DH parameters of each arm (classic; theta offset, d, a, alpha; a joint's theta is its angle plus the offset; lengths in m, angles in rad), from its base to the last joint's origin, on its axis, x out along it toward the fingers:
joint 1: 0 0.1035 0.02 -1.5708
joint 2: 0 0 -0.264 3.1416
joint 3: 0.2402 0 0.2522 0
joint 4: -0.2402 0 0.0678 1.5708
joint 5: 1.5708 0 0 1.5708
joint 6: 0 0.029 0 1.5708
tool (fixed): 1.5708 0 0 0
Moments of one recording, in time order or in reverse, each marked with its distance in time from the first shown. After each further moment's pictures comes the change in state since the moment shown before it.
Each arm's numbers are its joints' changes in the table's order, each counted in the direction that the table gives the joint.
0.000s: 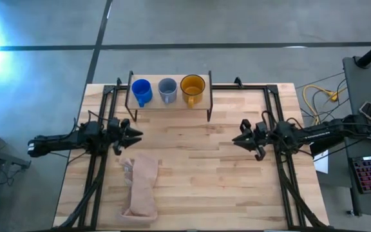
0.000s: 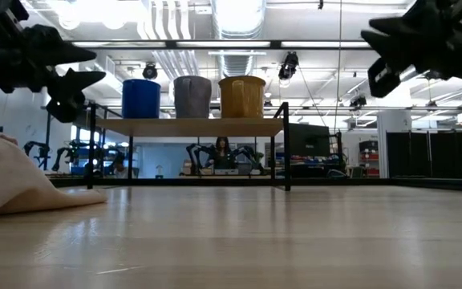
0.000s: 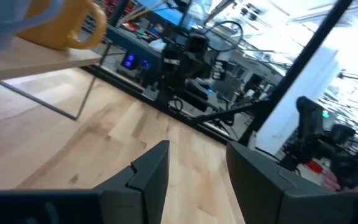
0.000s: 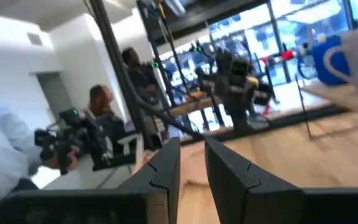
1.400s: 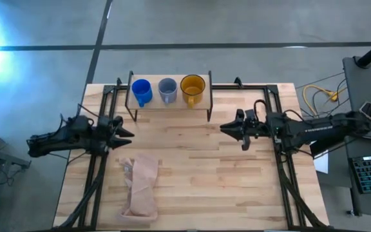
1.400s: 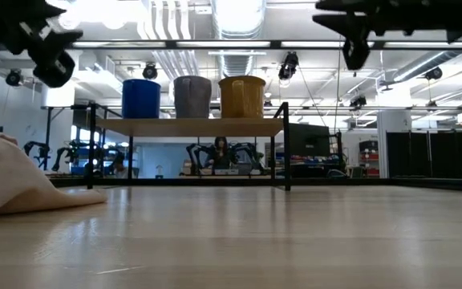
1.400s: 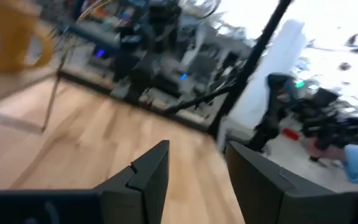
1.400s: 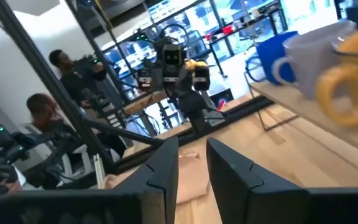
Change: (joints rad) left arm 0.000 -0.011 0.247 -0.267 0.140 0.079; right arm 0.012 0.107 0.427 -0.506 0.209 0.087
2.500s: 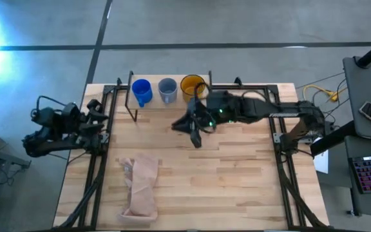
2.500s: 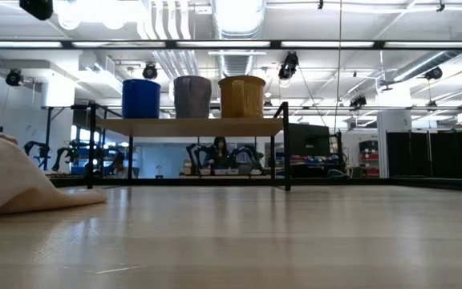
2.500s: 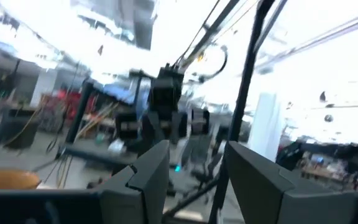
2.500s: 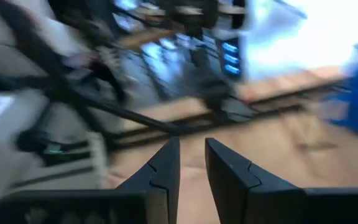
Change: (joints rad) left arm 0.000 0.017 0.258 0.129 -0.078 0.115; right arm 0.031 0.799 1.323 -0.875 -0.100 -0.150
